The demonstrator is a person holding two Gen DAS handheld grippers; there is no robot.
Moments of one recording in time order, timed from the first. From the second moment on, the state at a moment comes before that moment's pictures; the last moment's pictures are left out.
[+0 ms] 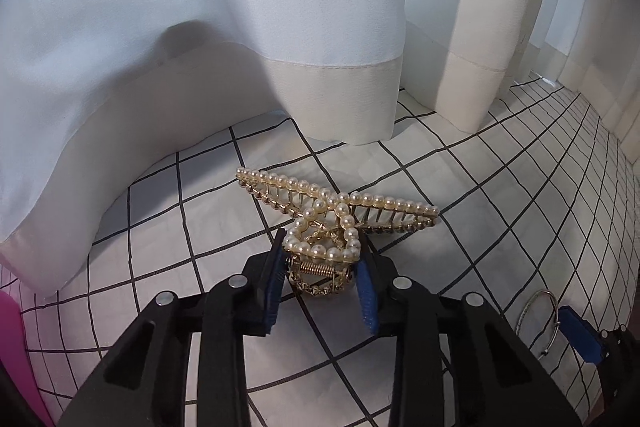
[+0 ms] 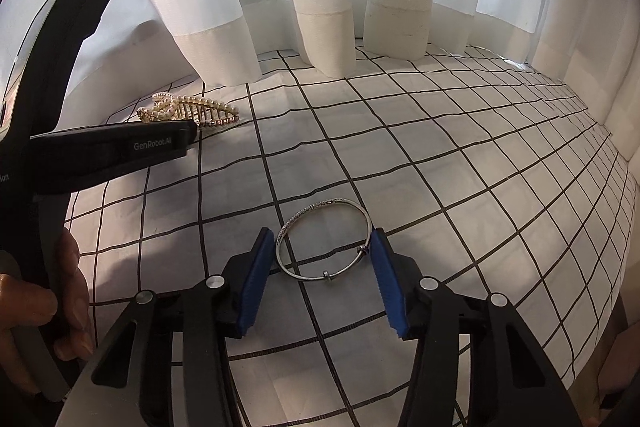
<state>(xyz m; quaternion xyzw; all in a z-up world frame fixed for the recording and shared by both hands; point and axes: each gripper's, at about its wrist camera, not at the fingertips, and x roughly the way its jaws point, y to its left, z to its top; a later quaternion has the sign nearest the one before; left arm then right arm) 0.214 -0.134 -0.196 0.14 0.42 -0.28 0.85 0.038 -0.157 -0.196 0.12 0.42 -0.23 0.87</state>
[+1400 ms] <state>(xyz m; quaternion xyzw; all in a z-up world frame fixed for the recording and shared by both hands) 0.168 -0.073 -0.154 0.07 0.41 -0.26 0.87 0.001 -0.168 -0.155 0.14 0.38 -0.17 0.90</state>
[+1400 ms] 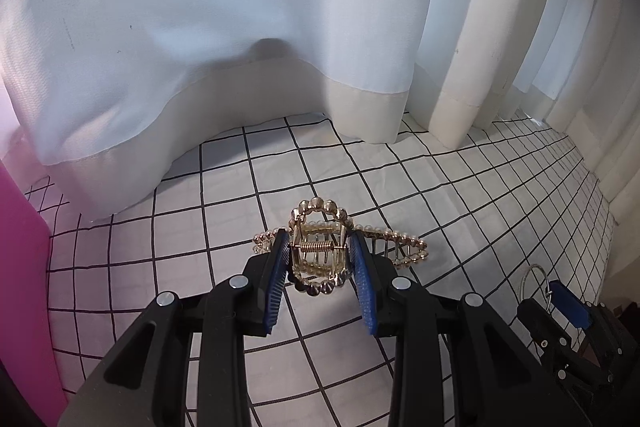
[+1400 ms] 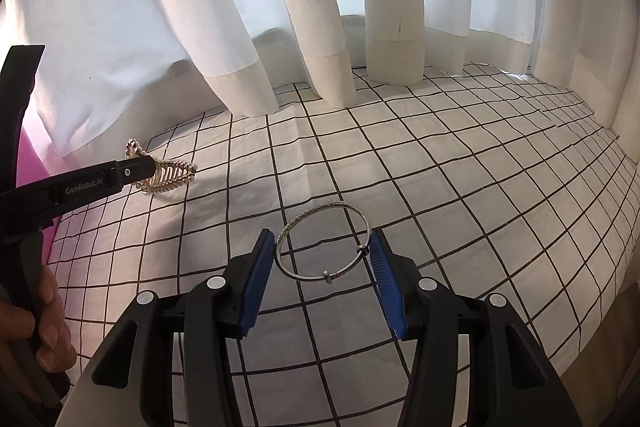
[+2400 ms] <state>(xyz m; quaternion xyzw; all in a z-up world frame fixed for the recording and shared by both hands) 0.077 0.049 0.047 -0.03 0.29 -0.08 0.95 0.017 -0.105 0.031 0.03 0.29 0.06 0.96</state>
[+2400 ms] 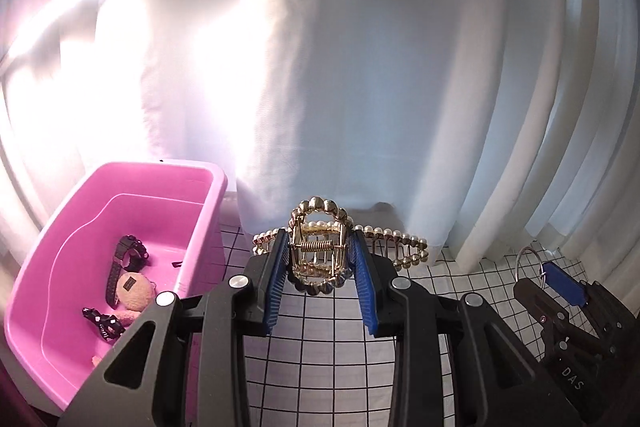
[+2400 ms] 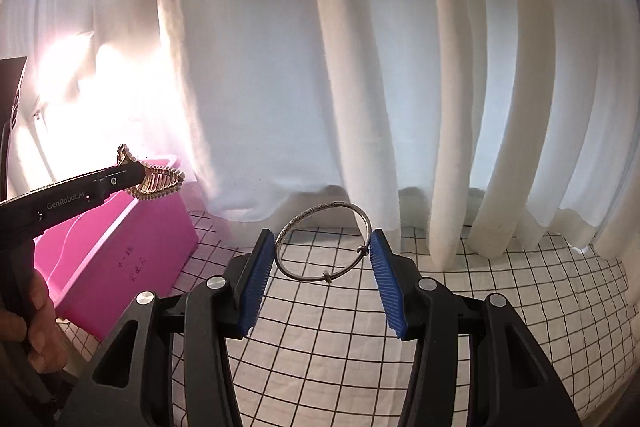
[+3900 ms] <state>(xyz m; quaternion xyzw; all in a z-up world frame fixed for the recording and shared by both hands) 0.077 0.255 -0.019 -0.17 0.40 0.26 0.86 0.226 0.211 -0.026 -0.12 0.49 0.40 0.77</state>
